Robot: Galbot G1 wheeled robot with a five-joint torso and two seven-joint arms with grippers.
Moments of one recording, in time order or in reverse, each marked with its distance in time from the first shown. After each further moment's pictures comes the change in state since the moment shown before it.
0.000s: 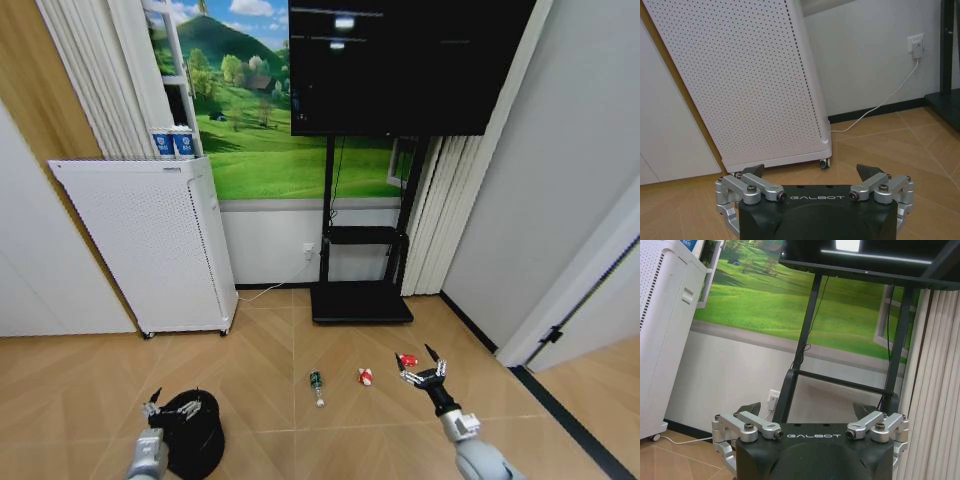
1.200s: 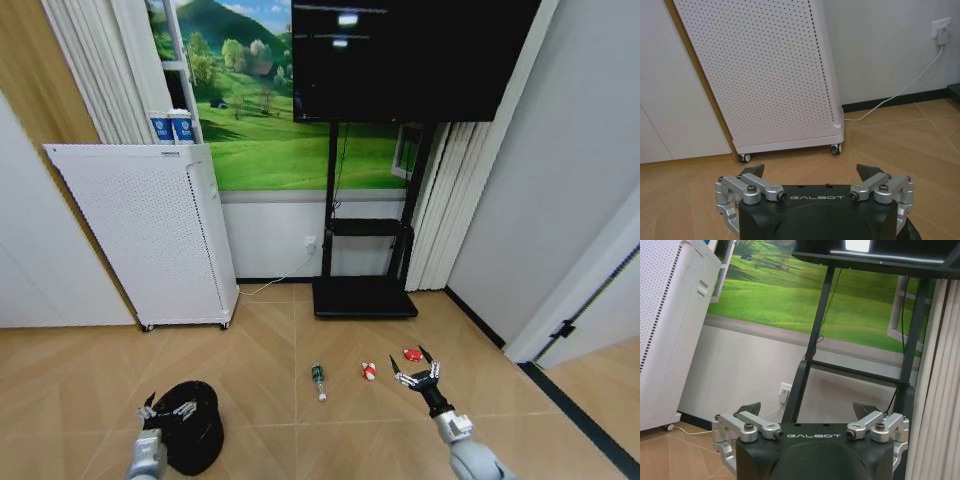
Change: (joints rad) left arm -0.023 -0.020 0.019 0.028 -0.020 -0.018 -0.043; right arm 0.016 0.012 -0.014 -0.031 -0.022 0.025 -0.012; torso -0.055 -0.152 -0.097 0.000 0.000
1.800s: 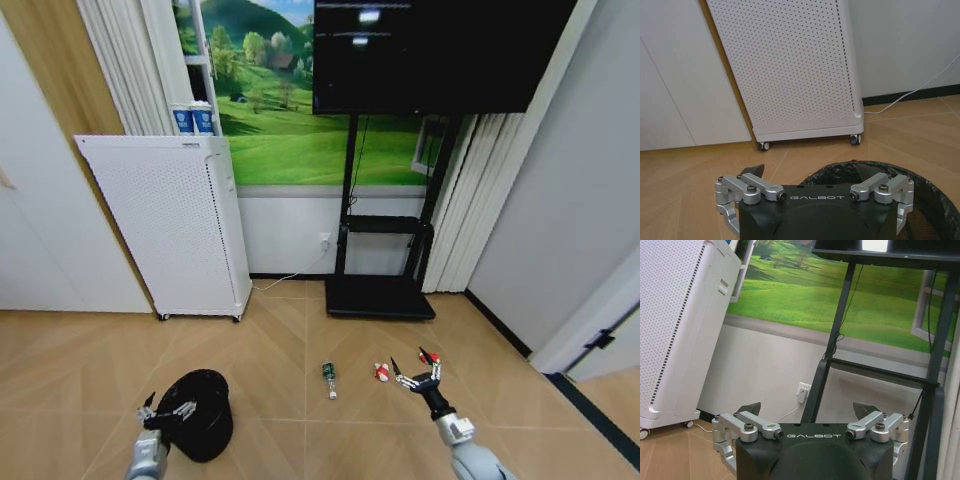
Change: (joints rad) left arm 0.001 -0.010 -0.002 0.008 0.013 -0.015 0.004; right arm -0.015 0.005 0.022 -0.001 -0.021 0.002 0.000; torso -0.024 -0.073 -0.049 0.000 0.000
